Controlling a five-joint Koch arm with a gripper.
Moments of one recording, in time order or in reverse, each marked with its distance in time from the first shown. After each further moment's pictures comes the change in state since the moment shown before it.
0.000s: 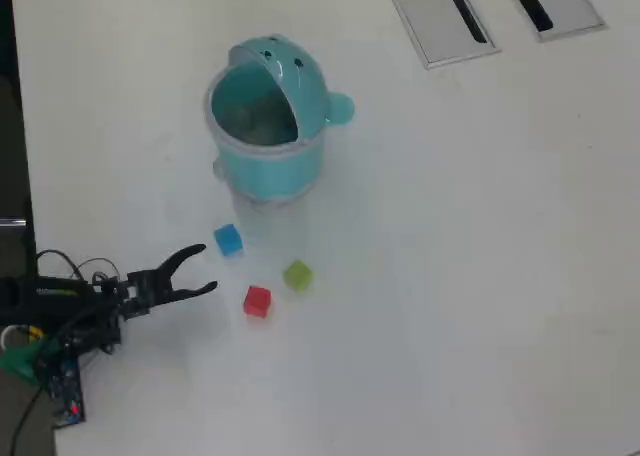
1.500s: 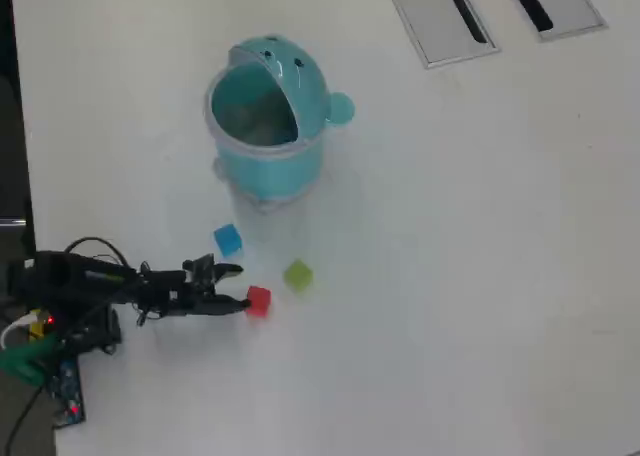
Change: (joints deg) arm 9.3 -27.4 -25.8 20.9 -26.5
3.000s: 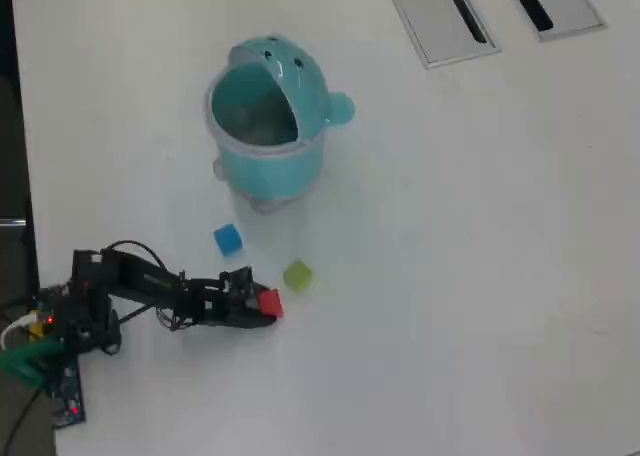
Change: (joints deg) arm 3.1 -26.0 -13.6 -7.3 -3.3
